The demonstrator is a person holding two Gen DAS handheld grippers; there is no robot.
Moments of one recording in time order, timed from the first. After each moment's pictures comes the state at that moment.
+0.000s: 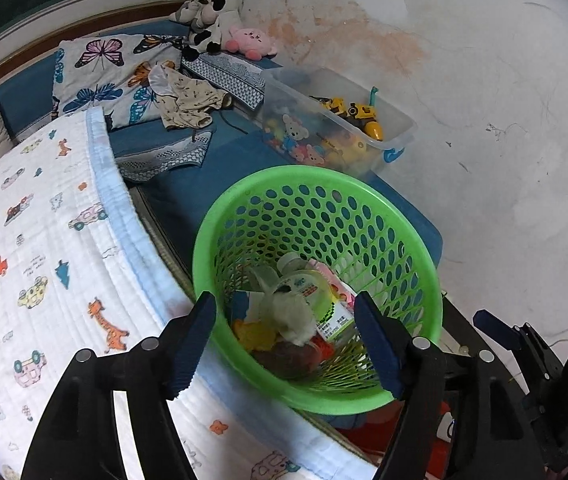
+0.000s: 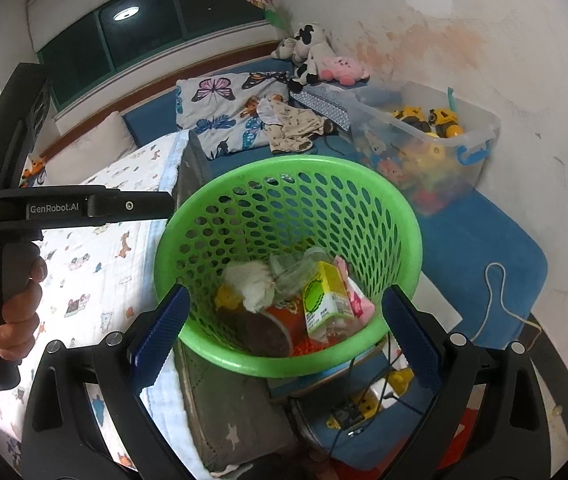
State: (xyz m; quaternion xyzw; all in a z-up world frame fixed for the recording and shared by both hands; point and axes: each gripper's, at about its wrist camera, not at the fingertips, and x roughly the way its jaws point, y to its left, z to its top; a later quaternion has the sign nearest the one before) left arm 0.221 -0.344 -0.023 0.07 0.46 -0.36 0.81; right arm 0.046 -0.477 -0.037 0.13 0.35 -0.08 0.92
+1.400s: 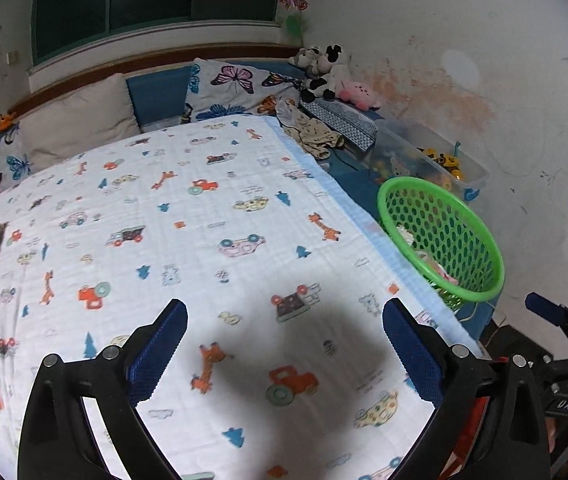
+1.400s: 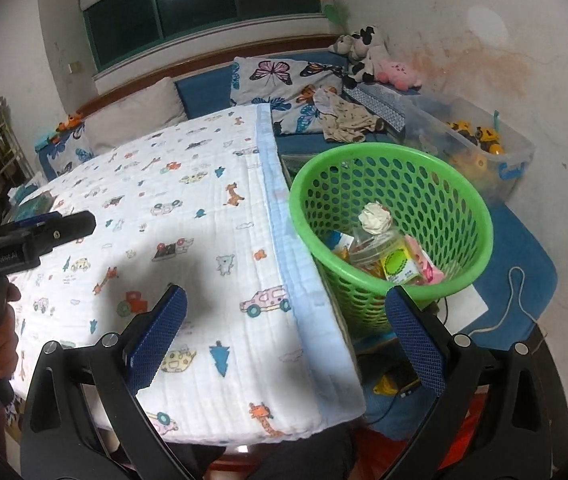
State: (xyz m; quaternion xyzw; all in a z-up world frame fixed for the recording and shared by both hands) left arm 0.131 -0.119 -0.004 0.04 0.39 -0.21 0.90; right arm 0.018 -0.345 -0.014 0.07 0.37 -0.03 0.93
